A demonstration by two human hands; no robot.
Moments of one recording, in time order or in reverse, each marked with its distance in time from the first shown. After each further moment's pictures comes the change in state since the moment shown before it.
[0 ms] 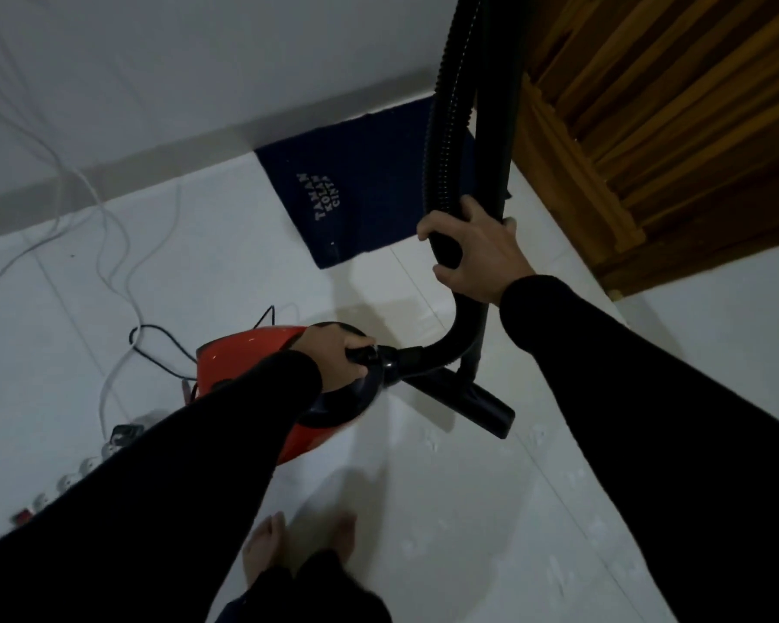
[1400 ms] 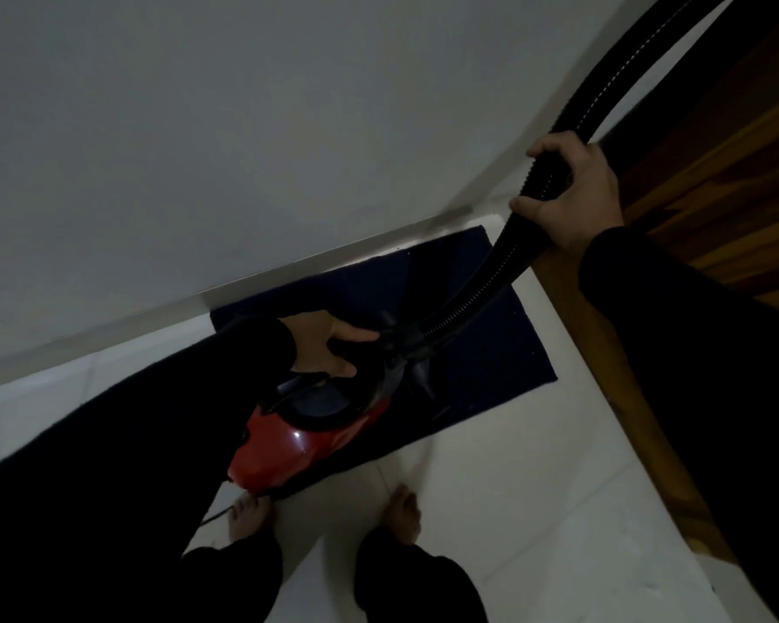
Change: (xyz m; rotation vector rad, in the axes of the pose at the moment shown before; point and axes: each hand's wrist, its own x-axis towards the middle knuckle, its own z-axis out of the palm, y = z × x) left_hand 0.509 -0.043 -0.320 -0.189 -0.123 0.009; right_hand 0.573 0.283 -0.066 0.391 0.325 0.173
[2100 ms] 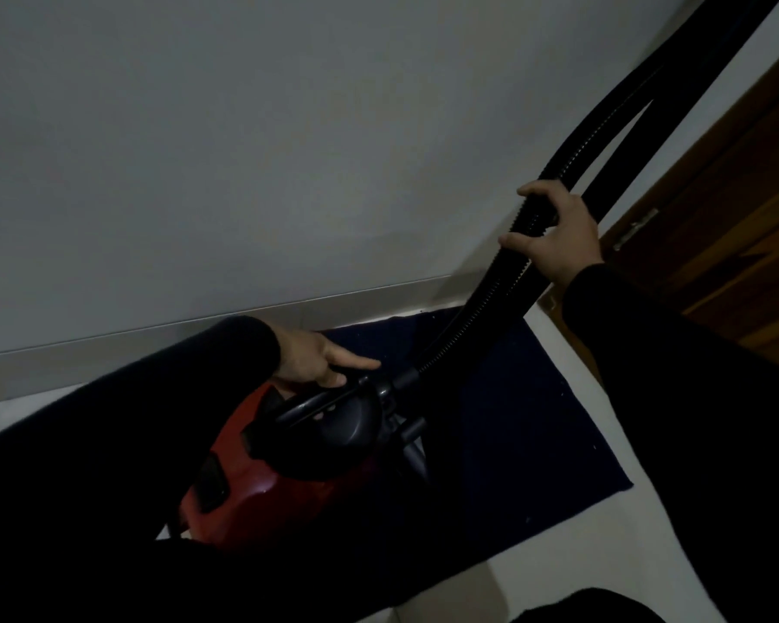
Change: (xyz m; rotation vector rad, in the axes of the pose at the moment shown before) left_hand 0.107 -0.126 0.021 -0.175 -0.031 -0.052; right_hand 0.024 0.081 0.167 0.078 0.165 -0.175
